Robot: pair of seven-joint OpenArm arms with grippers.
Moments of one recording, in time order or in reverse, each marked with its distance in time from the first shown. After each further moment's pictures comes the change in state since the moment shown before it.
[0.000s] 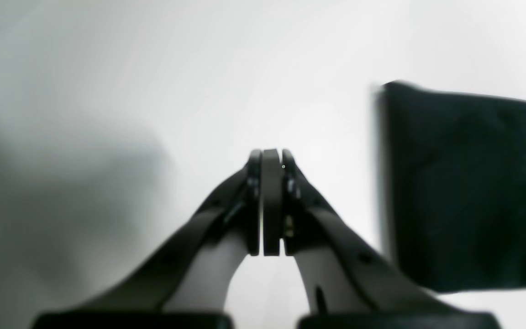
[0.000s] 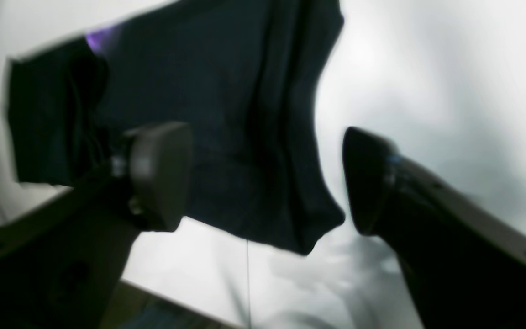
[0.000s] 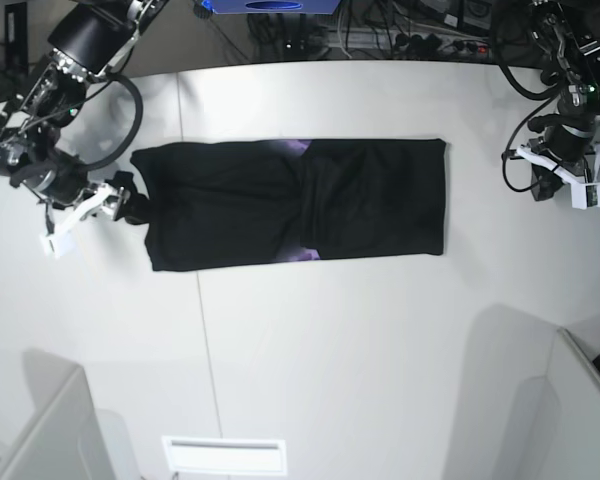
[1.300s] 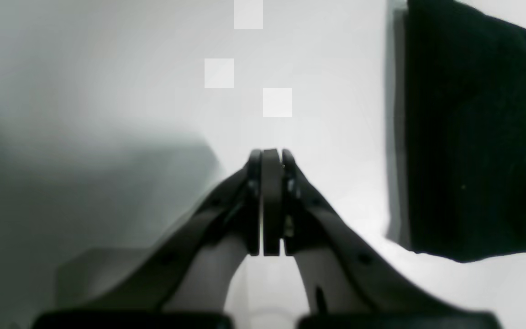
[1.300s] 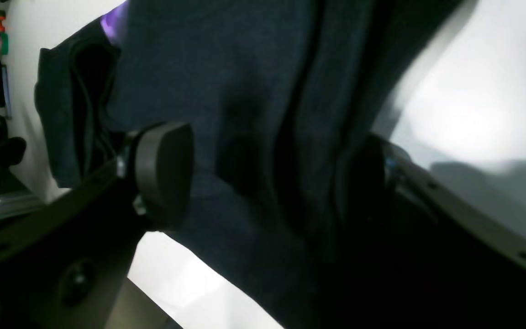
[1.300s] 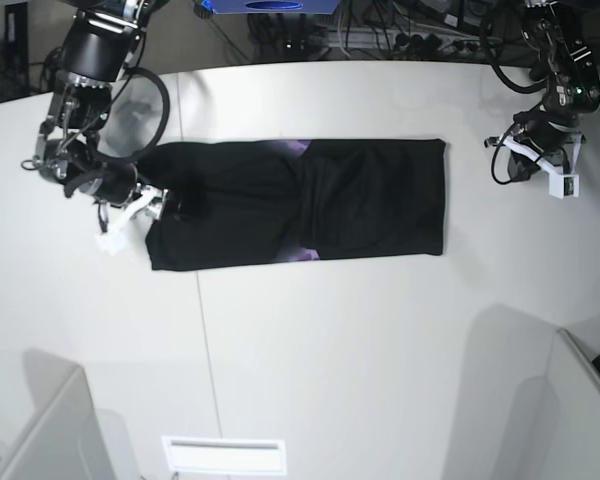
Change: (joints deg) left arm -0.5 0.3 4.2 -8.0 0.2 -2.6 -0.3; right arm -0.2 2.1 -14.3 -19.2 2.8 -0.5 14.0
